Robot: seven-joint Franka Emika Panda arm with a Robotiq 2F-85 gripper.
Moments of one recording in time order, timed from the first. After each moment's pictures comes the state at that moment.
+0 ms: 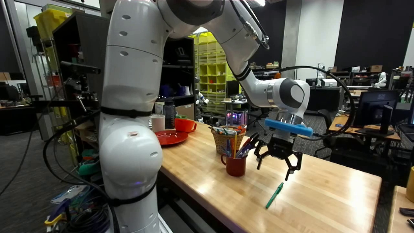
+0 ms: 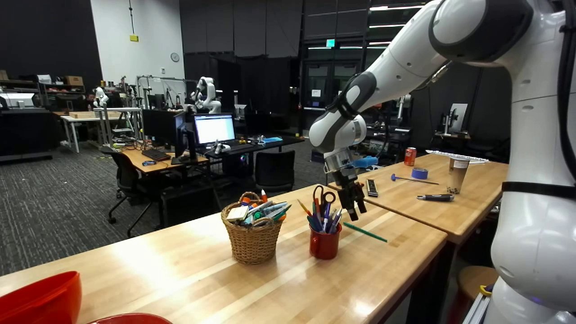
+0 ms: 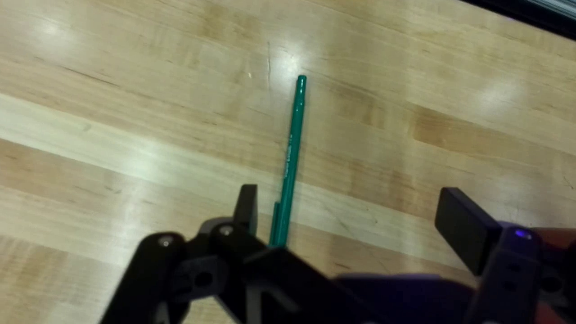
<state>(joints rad) -0.16 0.18 -0.12 -2.13 -0.15 1.82 -0.50</state>
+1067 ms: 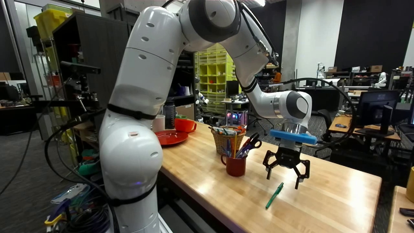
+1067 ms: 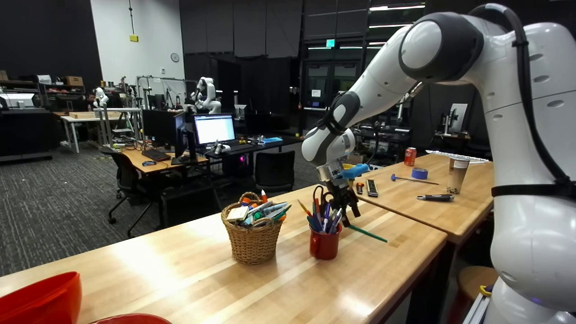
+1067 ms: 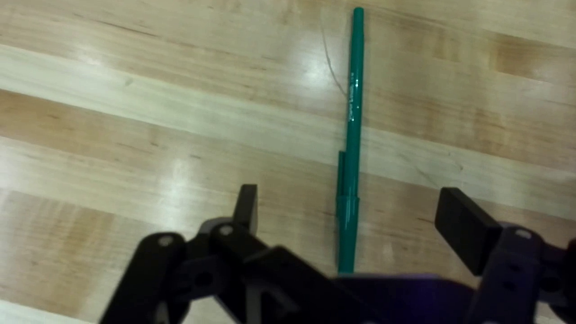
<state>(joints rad) -0.16 0.35 -0.11 -2.00 -0.21 1.86 -0.38</state>
